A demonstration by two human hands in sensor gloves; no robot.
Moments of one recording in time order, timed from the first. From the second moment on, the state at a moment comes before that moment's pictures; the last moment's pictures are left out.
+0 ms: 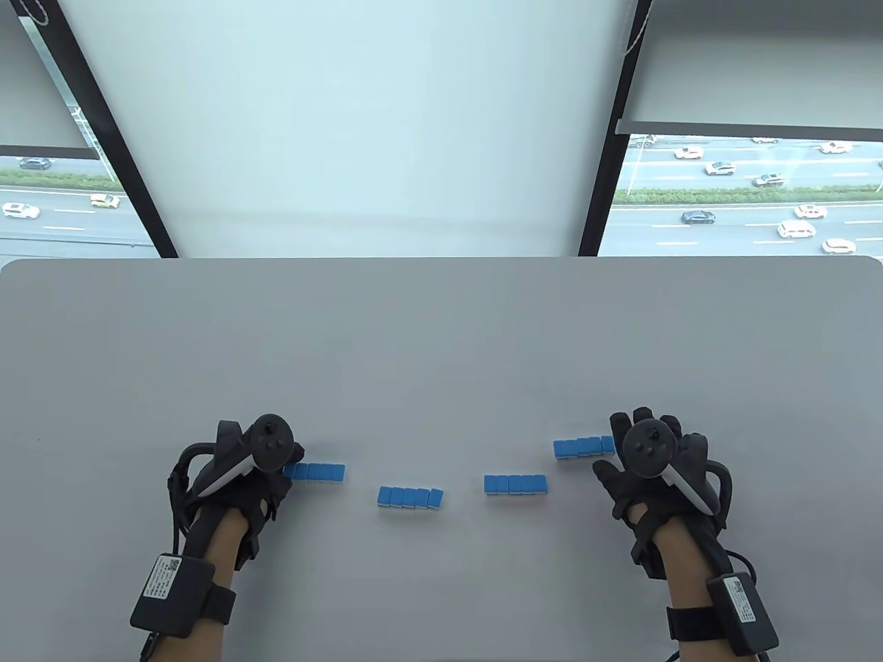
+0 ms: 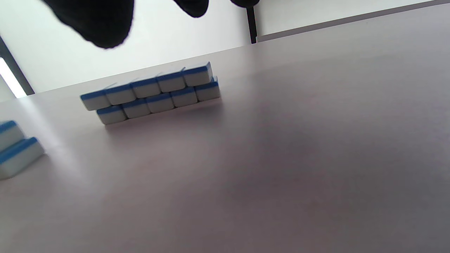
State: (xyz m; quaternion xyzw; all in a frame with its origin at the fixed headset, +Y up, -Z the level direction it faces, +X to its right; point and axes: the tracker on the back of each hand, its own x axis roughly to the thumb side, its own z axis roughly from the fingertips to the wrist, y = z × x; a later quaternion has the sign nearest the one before) left_hand -0.286 -0.732 -0.364 -0.13 -0.03 0.01 0.99; right_hand 0.242 -0.736 -0.347 -0.05 0.06 0.99 0.12
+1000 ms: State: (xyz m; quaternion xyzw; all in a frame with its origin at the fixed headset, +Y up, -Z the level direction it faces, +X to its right) left_hand -0.231 -0.720 -0.343 -0.09 -0.07 0.07 0.99; right_hand 0.243 -0.740 -0.348 -0.05 0.07 0.99 0.12
